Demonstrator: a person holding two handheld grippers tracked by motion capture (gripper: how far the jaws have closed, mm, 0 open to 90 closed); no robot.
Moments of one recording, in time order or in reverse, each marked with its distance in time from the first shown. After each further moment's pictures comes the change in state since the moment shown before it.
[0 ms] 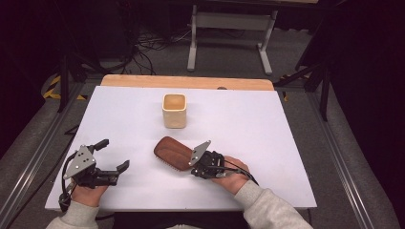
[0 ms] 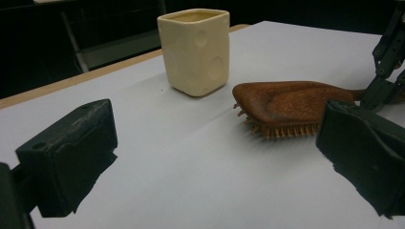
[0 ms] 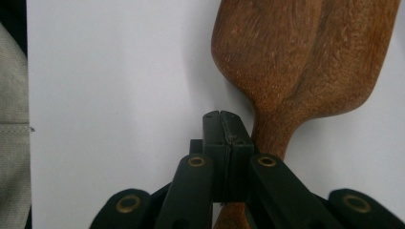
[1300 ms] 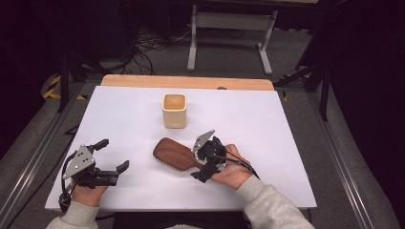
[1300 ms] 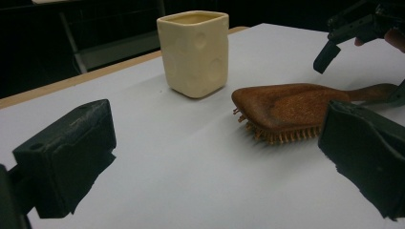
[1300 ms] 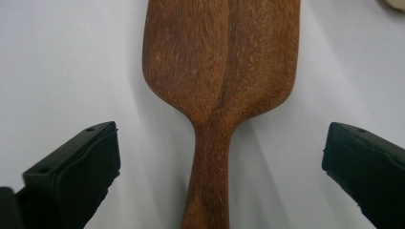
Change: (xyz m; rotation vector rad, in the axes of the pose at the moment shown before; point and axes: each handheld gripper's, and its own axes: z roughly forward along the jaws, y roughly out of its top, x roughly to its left) left arm 0.001 0.000 0.000 -0.013 -0.008 -0.005; right arm -0.022 0.005 -0.005 -0.012 -0.054 0.121
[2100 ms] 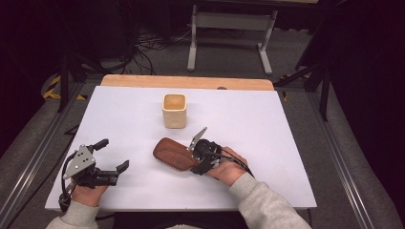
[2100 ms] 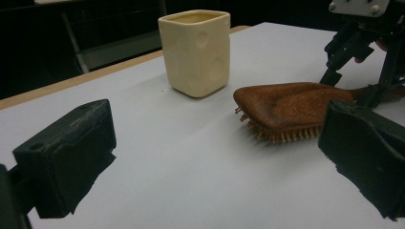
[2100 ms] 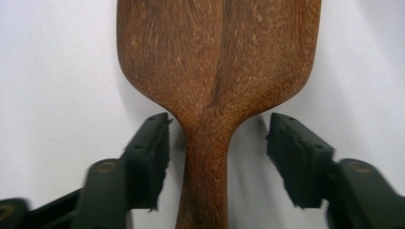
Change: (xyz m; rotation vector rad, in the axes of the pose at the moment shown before) left arm 0.000 0.000 0.000 0.006 0.008 0.009; right arm -0.008 0.007 0.017 0.122 0.047 0.063
